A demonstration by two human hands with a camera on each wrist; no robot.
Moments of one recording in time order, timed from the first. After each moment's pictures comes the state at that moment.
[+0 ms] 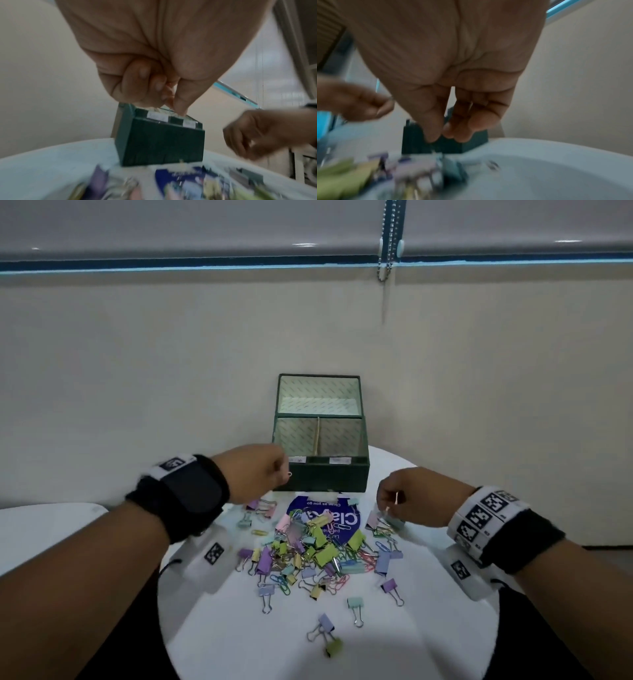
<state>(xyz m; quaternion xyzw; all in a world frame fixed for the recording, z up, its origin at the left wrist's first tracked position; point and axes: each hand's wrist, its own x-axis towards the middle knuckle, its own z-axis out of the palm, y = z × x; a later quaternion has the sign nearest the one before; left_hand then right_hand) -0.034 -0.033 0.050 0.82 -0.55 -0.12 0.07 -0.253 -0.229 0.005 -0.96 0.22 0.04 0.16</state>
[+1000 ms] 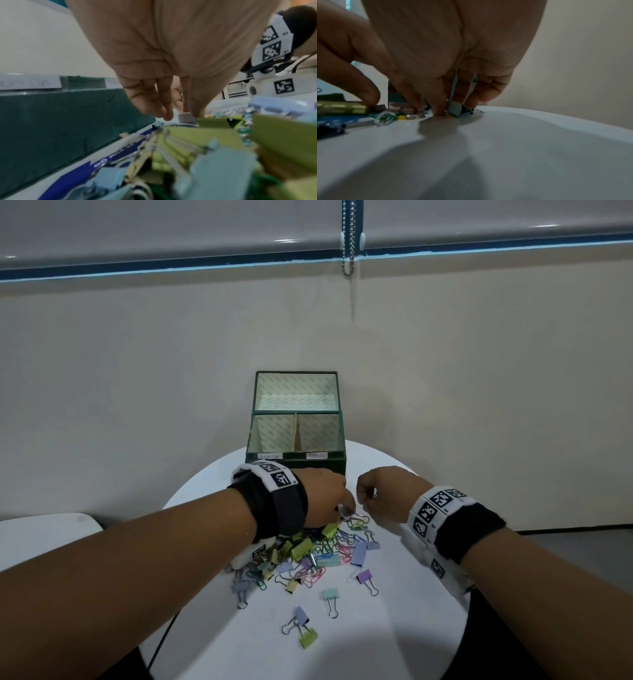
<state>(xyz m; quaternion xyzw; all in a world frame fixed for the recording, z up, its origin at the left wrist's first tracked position) -0.121 -0.123 0.005 0.67 -0.72 -0.06 -0.18 -0.250 -0.237 -0.034 -0.94 0.30 -0.02 0.15</state>
